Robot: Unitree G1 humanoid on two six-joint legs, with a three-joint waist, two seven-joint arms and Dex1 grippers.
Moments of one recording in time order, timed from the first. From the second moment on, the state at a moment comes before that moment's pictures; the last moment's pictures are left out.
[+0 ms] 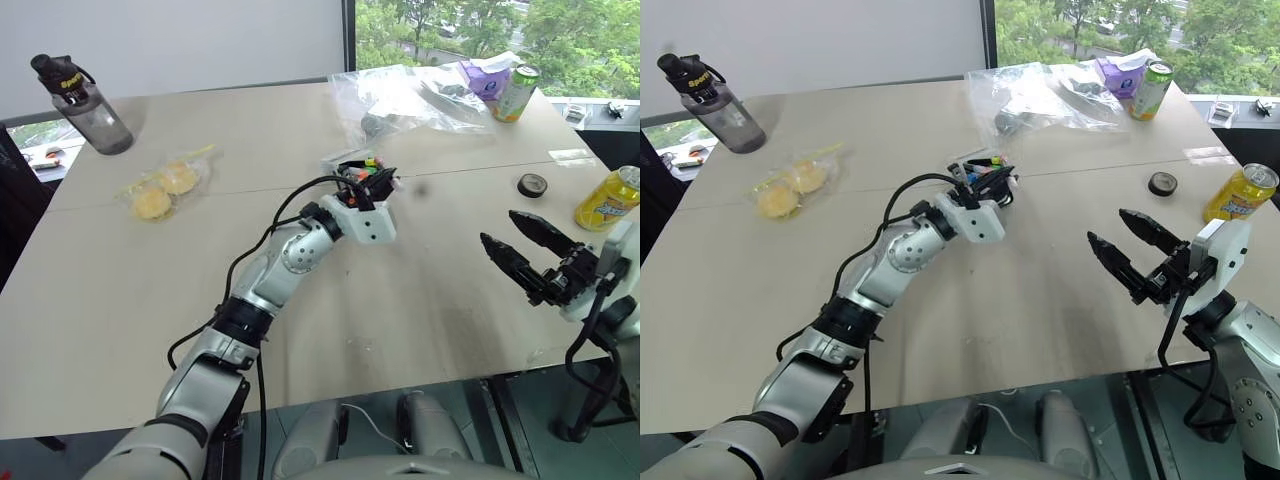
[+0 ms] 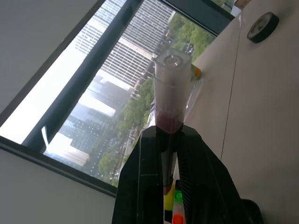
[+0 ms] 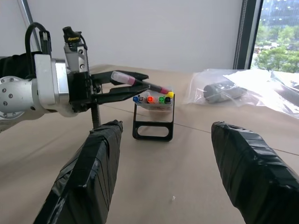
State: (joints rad) left arm -0.64 0.33 -0.34 0.23 0.51 -0.35 -0.23; right arm 0.12 -0.55 -0.37 -0.61 0.75 0.37 0.65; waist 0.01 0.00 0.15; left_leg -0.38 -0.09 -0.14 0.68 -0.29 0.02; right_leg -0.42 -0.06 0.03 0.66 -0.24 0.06
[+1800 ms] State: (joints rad) left arm -0.32 0.37 -0.07 -0.14 -0.30 0.09 -0.62; right arm 0.20 -0.59 -0.32 -0.39 0.56 0.22 0.82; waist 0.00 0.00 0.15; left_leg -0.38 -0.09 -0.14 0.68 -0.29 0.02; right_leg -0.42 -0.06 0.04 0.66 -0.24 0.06
